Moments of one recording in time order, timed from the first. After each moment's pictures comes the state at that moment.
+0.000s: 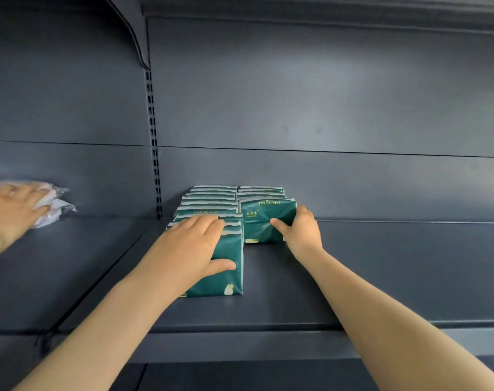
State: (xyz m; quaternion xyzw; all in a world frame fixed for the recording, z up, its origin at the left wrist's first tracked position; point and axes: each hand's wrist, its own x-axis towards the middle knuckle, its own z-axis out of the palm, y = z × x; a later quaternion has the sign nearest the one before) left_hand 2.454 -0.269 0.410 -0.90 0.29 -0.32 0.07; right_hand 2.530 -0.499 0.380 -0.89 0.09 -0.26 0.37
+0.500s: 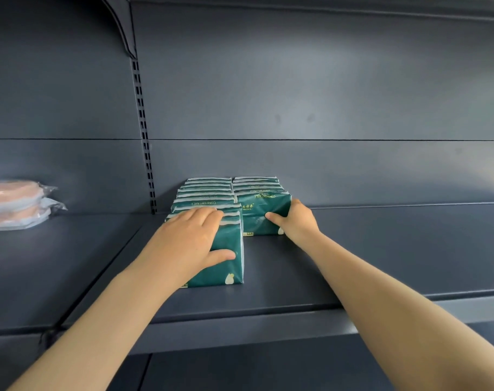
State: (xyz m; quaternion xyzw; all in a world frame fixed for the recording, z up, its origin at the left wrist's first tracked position) left_hand 2.448 -0.264 0.416 -0.91 0.30 -0.29 0.08; right_hand 2.528 -0.499 0.383 -0.91 0.10 -0.19 0.36
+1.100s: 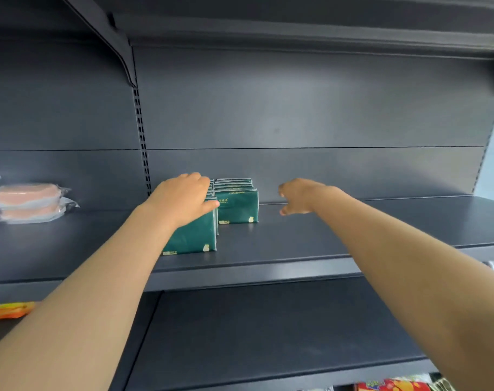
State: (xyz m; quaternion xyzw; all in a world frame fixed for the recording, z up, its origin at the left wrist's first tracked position) left_hand 2.373 -0.294 0.485 -0.94 0.23 -0.25 0.08; right_hand 2.385 -0.537 0.483 -1.00 0.00 -0.05 -0.08
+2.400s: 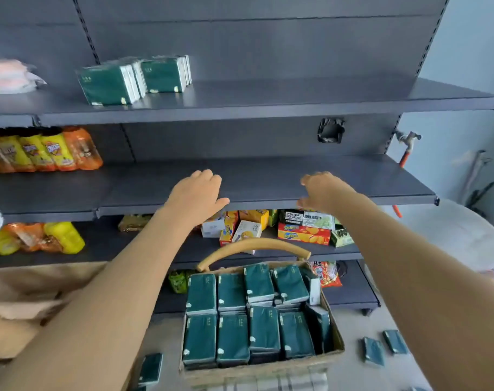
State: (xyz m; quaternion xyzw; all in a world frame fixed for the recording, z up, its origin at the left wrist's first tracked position) left_hand 2.076 -0.517 0.296 -0.97 0.20 -0.10 0.03; right_hand 2.058 -0.766 0.297 -1.00 0.01 0.04 0.00
